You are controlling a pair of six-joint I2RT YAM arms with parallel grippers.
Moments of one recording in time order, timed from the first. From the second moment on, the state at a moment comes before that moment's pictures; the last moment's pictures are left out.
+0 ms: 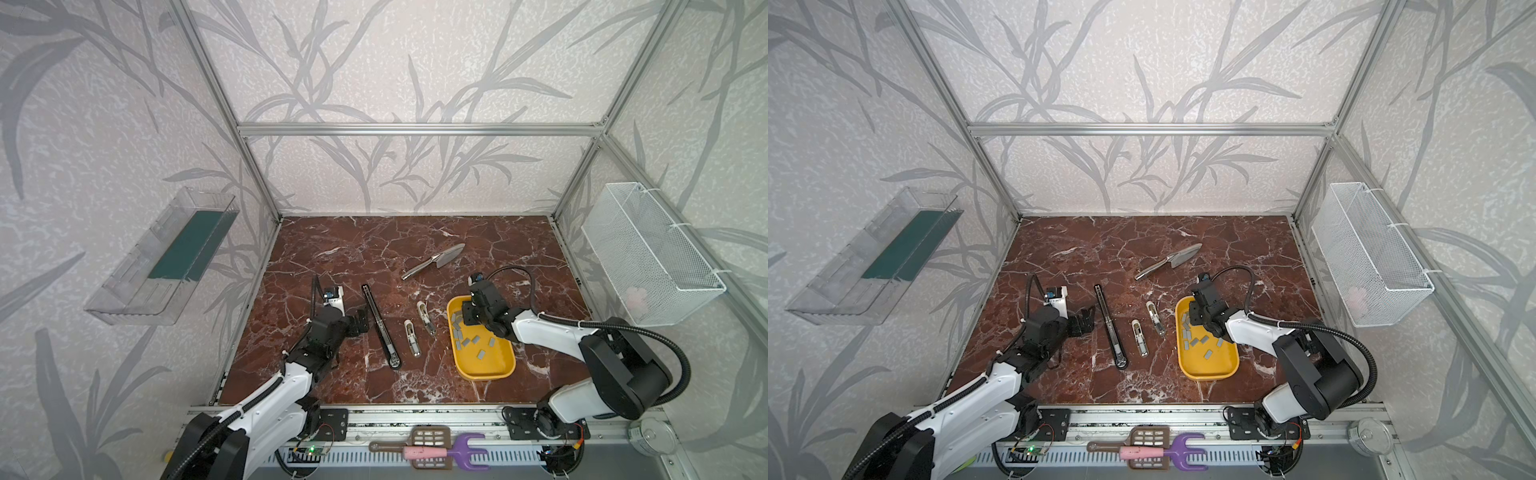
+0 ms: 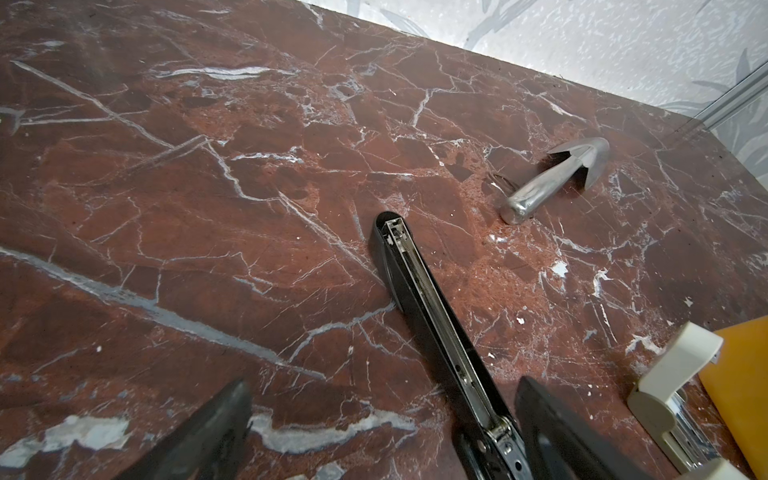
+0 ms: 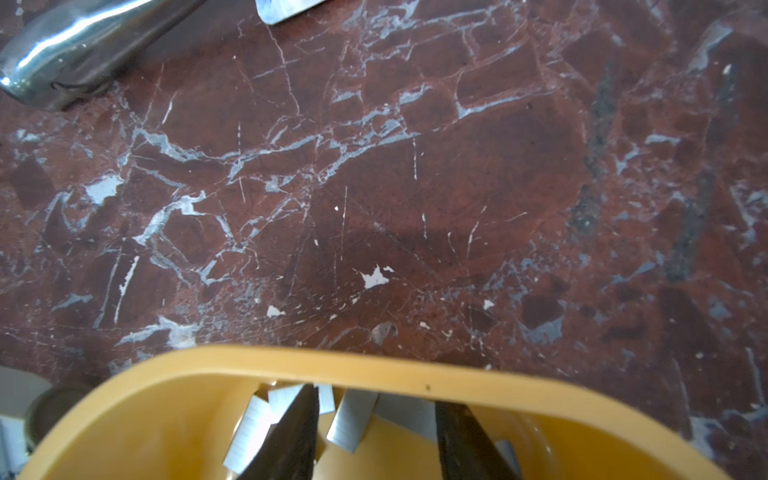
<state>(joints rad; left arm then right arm) -0.37 0.93 0.21 0.20 -0.14 -0.40 0.54 1.50 0.63 -0.03 0.18 0.40</state>
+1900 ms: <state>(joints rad) -0.37 0.93 0.23 0.19 -0.13 -0.40 0.55 1.43 0.63 -0.14 0.14 0.44</state>
